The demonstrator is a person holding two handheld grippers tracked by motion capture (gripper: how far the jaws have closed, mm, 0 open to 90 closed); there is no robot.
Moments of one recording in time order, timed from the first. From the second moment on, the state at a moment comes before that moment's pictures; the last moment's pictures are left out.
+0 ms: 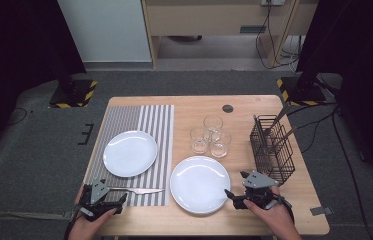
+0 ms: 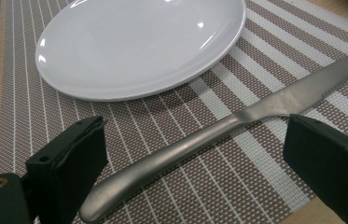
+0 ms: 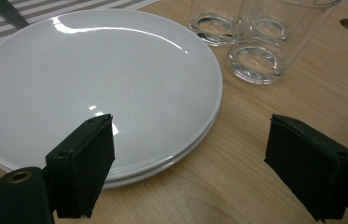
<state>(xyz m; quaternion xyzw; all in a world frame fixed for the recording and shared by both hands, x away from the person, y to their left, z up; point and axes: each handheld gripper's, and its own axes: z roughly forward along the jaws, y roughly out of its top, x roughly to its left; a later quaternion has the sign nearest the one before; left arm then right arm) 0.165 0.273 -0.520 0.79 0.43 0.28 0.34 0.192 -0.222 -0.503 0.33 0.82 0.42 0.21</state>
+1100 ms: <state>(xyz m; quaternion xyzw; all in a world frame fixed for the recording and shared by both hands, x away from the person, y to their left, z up) 0.164 0.273 -0.520 0.79 0.43 0.28 0.34 0.169 -0.269 -0.498 0.36 0.80 0.44 0.19</state>
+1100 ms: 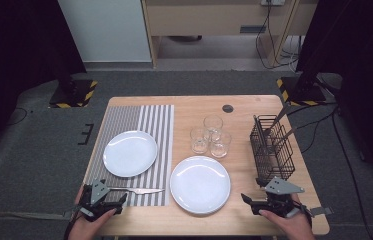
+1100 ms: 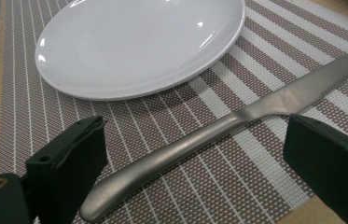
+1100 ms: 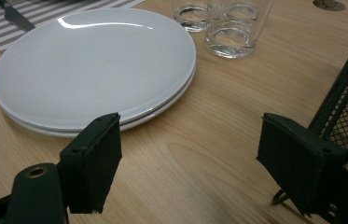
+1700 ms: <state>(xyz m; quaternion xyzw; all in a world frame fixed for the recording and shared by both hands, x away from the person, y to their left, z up) 0.164 0.272 -0.521 0.79 0.42 0.28 0.33 0.159 -0.299 -0.498 0.38 0.79 0.44 0.20</state>
